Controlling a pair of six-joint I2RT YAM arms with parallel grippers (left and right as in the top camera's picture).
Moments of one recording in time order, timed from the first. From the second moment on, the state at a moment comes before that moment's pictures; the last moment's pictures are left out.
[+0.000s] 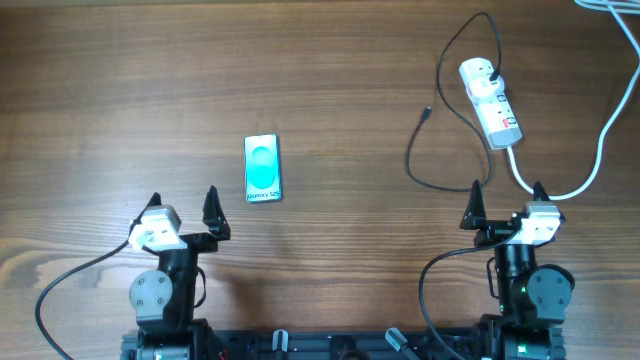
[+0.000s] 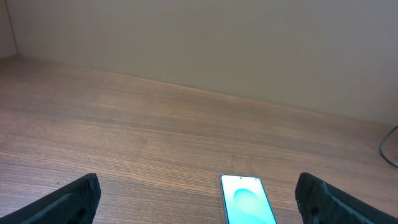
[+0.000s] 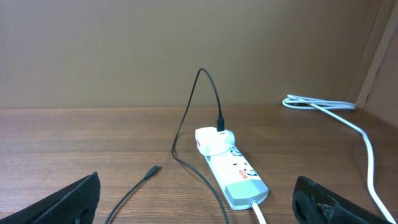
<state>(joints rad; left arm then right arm) 0.07 0.01 0.02 -0.08 0.03 -0.20 -0.10 0.01 0.01 0.00 -0.07 -0.01</state>
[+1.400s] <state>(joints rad) 0.07 0.03 0.08 -0.19 0.06 -0.20 -0.10 0.01 0.01 0.00 -0.07 -0.01</state>
